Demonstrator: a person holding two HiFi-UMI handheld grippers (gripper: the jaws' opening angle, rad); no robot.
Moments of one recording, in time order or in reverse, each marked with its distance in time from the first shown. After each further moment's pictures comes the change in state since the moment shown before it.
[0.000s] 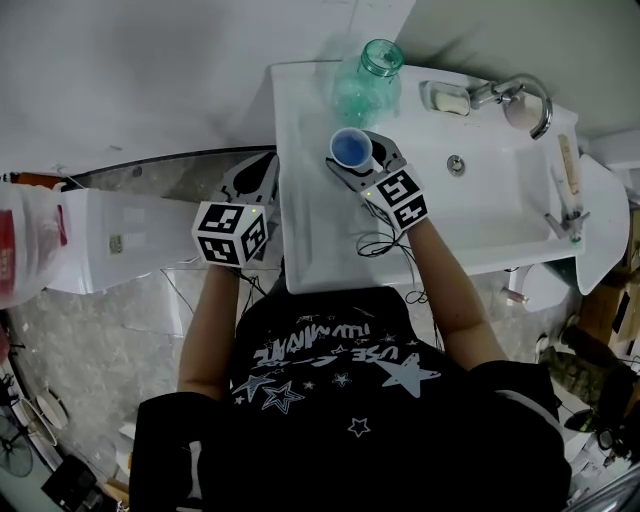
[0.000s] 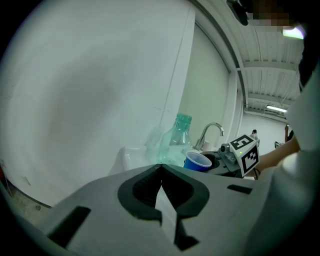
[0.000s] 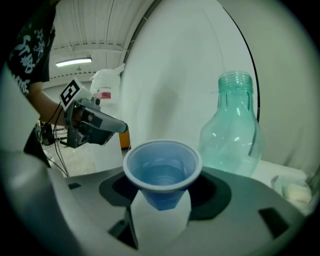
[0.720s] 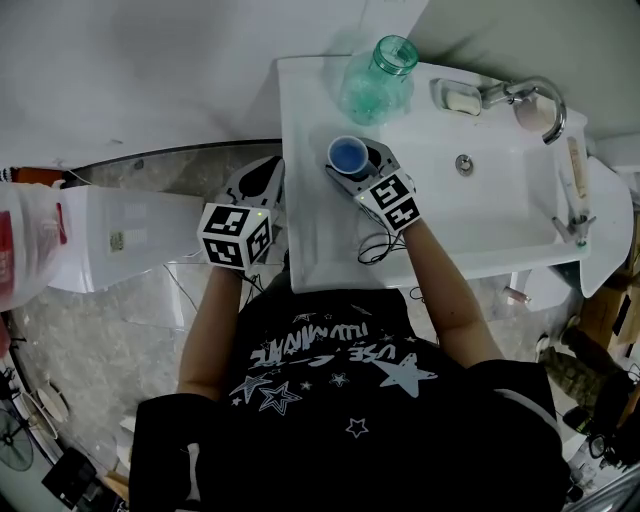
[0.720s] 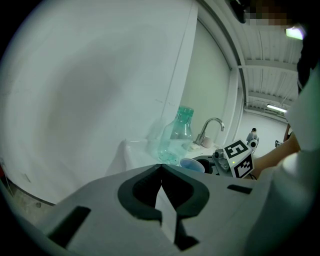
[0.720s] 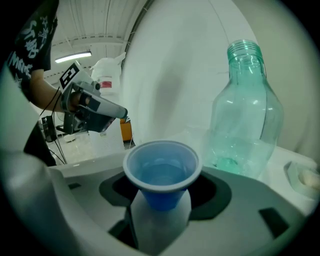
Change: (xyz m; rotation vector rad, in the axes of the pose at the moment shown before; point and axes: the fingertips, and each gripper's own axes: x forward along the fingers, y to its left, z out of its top) left arm 0.007 0.005 -0.023 -0.010 0.053 -0.010; right arm 0.028 0.013 -0.043 0.006 0.080 0.035
